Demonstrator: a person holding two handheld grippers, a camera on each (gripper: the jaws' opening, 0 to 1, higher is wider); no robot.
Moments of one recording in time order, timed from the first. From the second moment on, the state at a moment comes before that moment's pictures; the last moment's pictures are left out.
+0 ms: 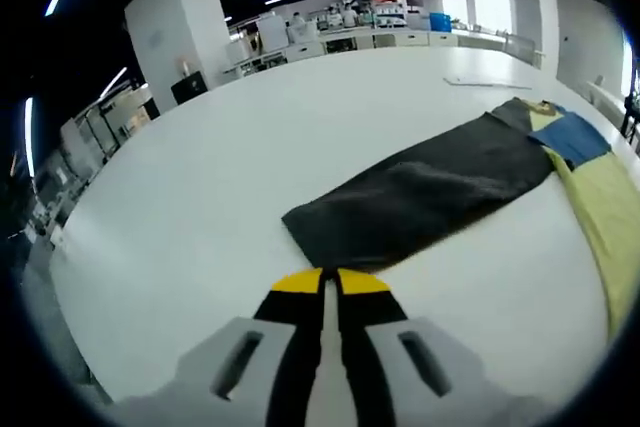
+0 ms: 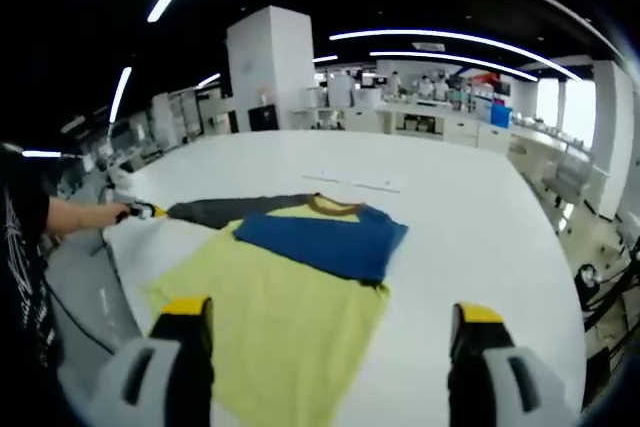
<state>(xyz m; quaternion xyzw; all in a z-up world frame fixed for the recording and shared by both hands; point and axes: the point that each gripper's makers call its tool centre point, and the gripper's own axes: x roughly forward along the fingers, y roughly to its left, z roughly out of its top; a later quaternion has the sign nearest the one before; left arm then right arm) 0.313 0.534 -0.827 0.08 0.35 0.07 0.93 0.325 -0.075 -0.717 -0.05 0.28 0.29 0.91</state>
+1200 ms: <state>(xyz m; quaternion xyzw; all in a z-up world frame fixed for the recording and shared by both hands) 0.321 0.531 -0.838 -0.07 0.35 0.12 0.93 0.313 -0.071 -0.726 -0.06 0.28 0.30 0.91</state>
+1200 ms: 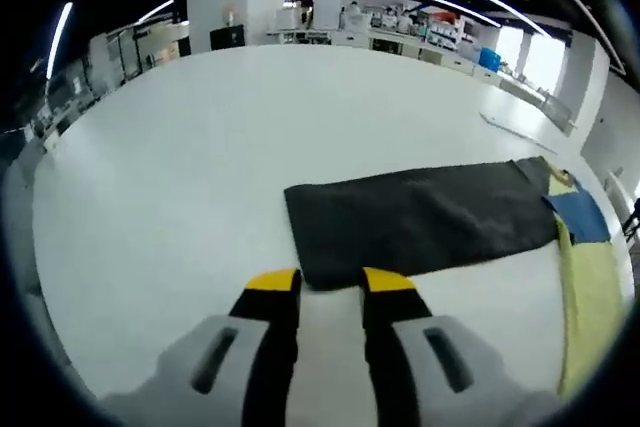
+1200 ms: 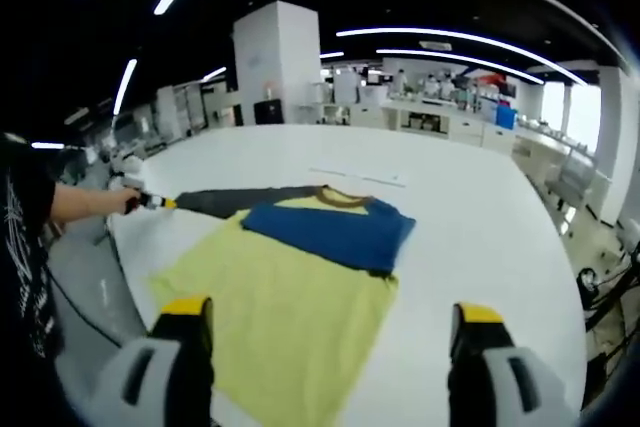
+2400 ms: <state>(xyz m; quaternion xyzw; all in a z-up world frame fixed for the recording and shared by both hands) 0.357 0.508 -0.793 -0.02 0.33 0.10 0.94 0.305 -0.067 -0.728 -0.06 0.29 0.30 0.91</state>
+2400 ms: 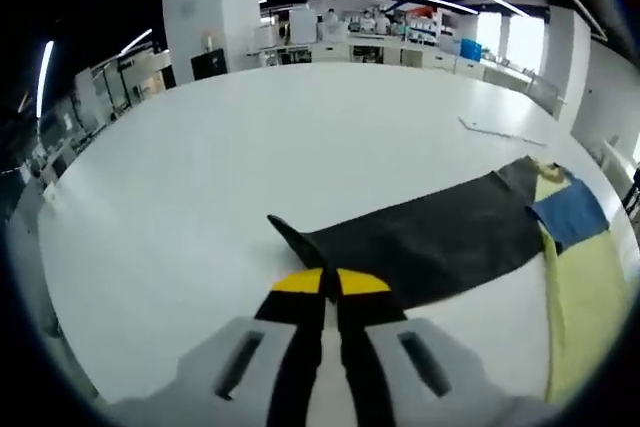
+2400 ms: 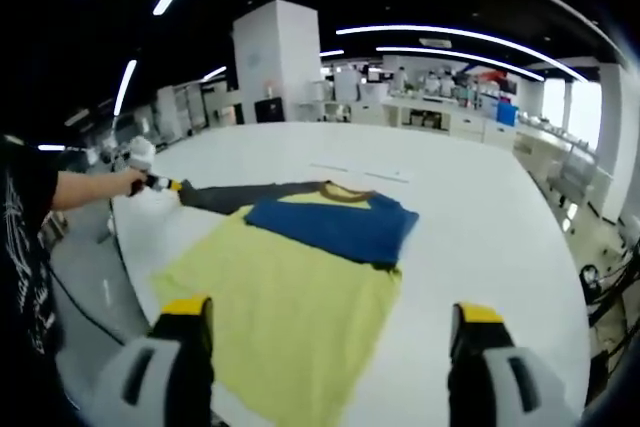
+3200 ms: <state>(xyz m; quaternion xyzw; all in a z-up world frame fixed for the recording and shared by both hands) 0.428 0.414 -0.730 0.01 0.27 -0.01 0.96 0.305 -0.050 -0.722 -0.05 0.27 0.31 0.91</state>
